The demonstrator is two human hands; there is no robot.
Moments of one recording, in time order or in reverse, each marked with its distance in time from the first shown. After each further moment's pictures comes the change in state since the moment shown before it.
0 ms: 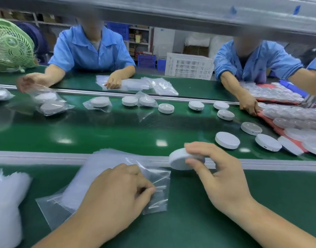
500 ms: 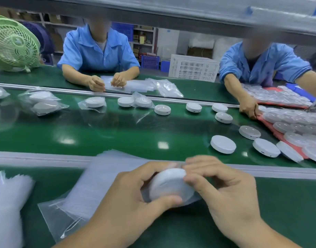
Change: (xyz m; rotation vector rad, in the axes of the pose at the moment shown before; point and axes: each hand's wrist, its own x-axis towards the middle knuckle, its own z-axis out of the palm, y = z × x) left_hand 0.001 0.016 0.001 -0.790 0.085 0.009; right_hand -0.008 -0.026 0.017 0.285 0.065 0.078
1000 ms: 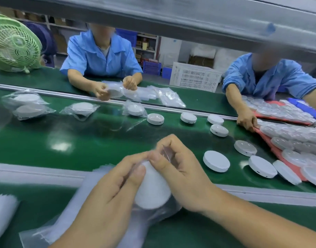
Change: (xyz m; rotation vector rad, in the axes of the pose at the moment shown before) left_hand 0.029 -0.010 -0.024 -0.328 0.188 0.016; right_hand 0.078 0.006 0.057 0.057 -0.450 0.119
